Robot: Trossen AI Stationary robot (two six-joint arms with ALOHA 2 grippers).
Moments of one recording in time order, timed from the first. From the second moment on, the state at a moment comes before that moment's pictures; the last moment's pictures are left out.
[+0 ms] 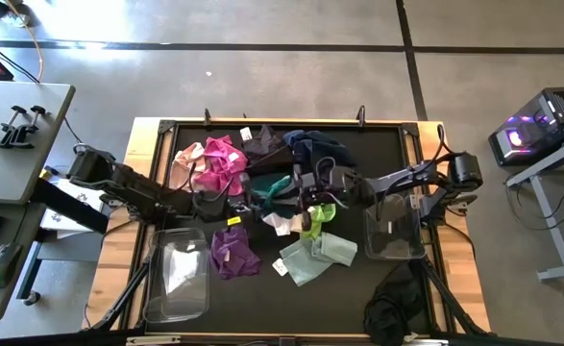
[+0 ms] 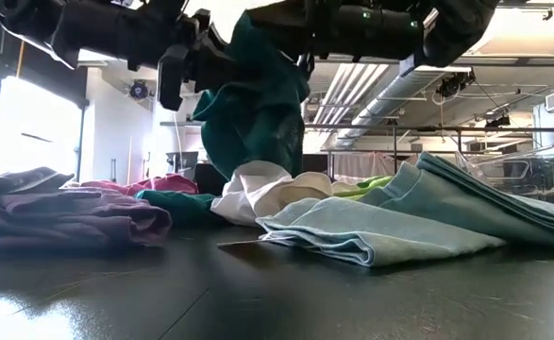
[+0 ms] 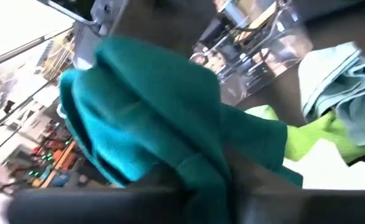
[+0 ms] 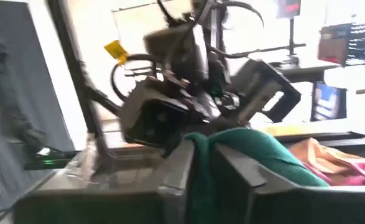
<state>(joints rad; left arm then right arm) -0.20 1.45 0.55 0.75 -0.43 0.76 -0.01 1.68 0.85 0.92 -0.18 0.16</state>
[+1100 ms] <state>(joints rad) -0.76 1.19 1.30 -1.18 -0.25 -0.91 0.02 1.50 0.90 0.69 -0.53 -0.19</state>
